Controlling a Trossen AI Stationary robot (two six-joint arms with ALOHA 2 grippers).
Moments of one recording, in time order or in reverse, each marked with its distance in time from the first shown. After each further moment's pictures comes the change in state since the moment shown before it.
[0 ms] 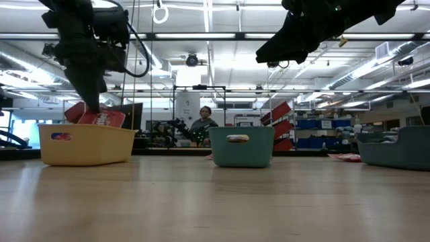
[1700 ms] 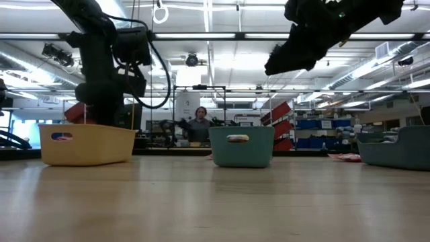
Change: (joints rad) left arm -0.147 0.307 -0.022 0.238 -0.191 -0.062; right arm -0.002 -0.013 0.000 -0.127 0.036 0.078
